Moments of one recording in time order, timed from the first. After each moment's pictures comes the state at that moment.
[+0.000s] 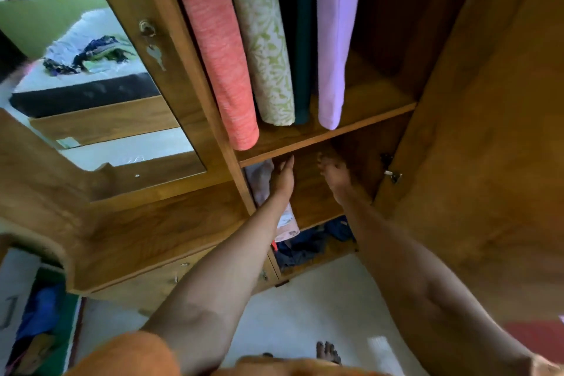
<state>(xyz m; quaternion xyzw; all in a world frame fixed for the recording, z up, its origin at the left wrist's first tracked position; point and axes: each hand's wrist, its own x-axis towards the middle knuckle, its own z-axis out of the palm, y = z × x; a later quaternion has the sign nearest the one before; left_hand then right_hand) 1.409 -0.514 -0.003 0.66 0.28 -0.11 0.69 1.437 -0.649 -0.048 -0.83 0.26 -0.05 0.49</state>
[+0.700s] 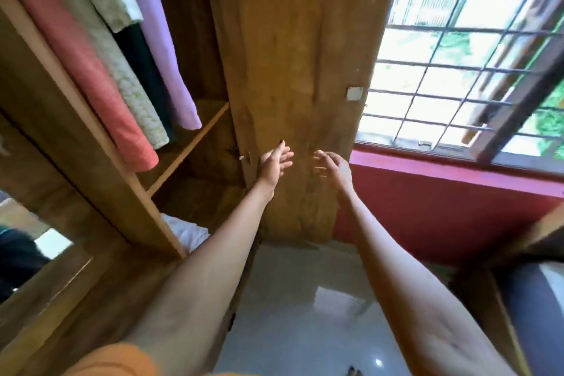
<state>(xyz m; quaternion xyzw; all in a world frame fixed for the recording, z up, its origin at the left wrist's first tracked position) 1.217 -0.590 0.110 0.67 -0.22 -0.35 0.62 1.115 -0.694 0.071 -0.64 0.36 -0.33 0.59</state>
